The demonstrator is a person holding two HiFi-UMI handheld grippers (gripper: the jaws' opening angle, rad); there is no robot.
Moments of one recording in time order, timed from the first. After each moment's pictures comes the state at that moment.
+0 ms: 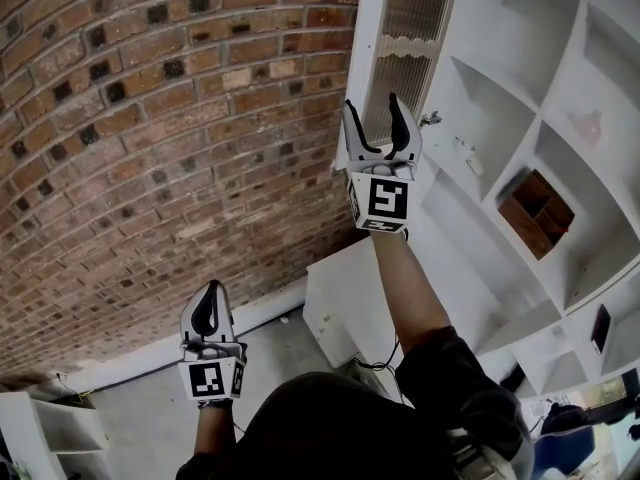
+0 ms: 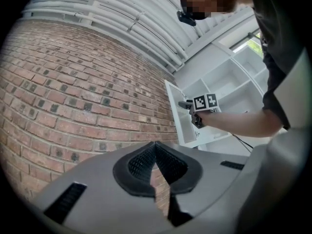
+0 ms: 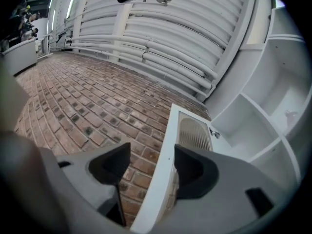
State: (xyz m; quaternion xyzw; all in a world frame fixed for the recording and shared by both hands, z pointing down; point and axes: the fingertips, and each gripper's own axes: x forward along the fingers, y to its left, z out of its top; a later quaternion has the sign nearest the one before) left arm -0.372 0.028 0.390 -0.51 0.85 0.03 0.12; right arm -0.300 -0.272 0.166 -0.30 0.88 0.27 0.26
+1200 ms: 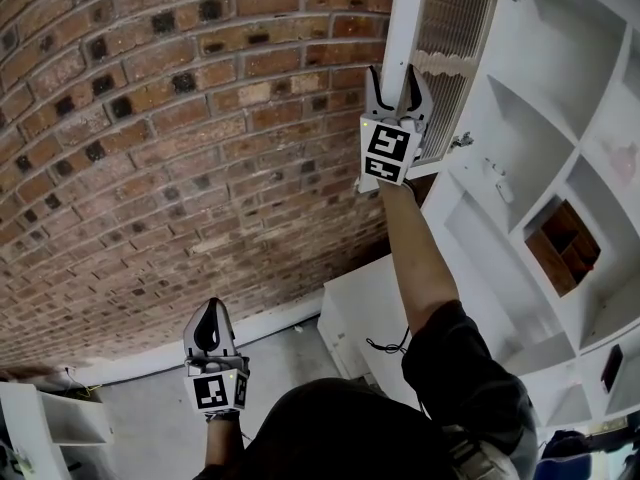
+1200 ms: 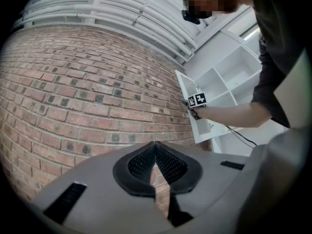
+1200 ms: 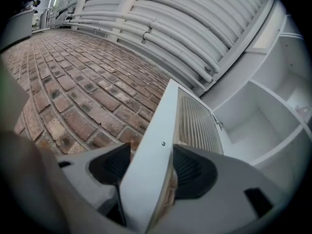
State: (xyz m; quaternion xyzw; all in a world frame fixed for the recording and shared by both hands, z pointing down) left arm -0.417 0.020 0.407 -0.45 0.89 0.03 0.10; right arm -0.393 -0.394 0.131 -0.38 0.85 0.28 0.22
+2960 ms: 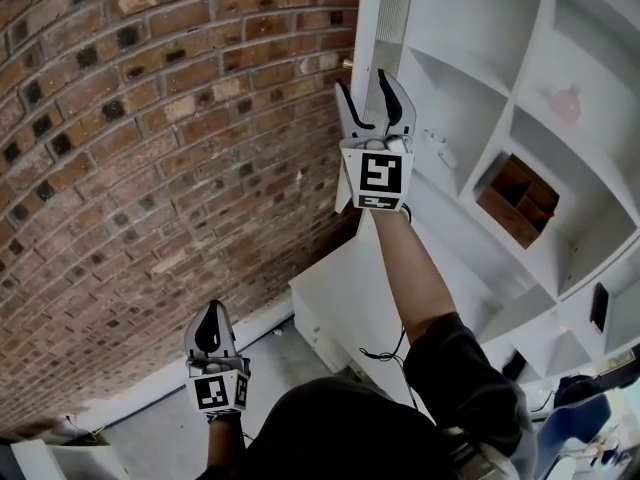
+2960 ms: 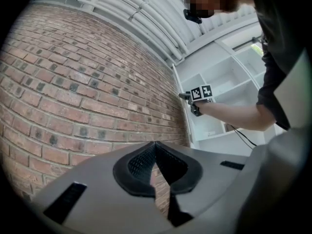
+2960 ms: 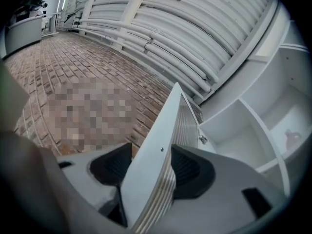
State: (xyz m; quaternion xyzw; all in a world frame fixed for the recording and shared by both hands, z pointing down) left arm -0.369 -0.042 0.414 -0.55 0.83 0.05 0.08; right arm -0.276 -0.356 0.131 -0.36 0.85 0.32 0.22
